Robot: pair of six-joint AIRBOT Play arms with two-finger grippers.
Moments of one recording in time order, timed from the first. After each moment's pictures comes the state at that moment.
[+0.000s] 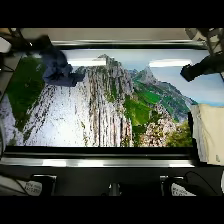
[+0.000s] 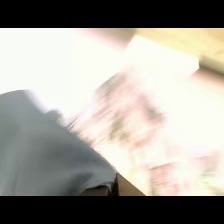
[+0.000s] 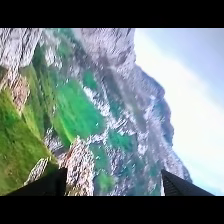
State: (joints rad) left arm -0.01 -1.63 2.03 1.14 -0.95 -1.58; right arm -0.12 -1.32 1.71 -1.39 1.24 0.99
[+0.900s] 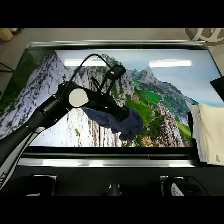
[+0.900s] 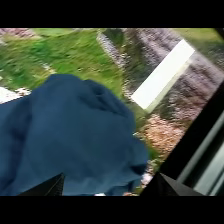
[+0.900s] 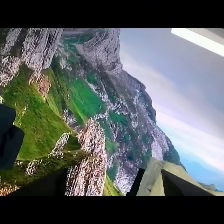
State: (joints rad) left arm -0.75 -1.45 1.56 1.27 -1.08 -1.53; right arm -0.12 -0.93 1.71 -1.42 1.54 1.04
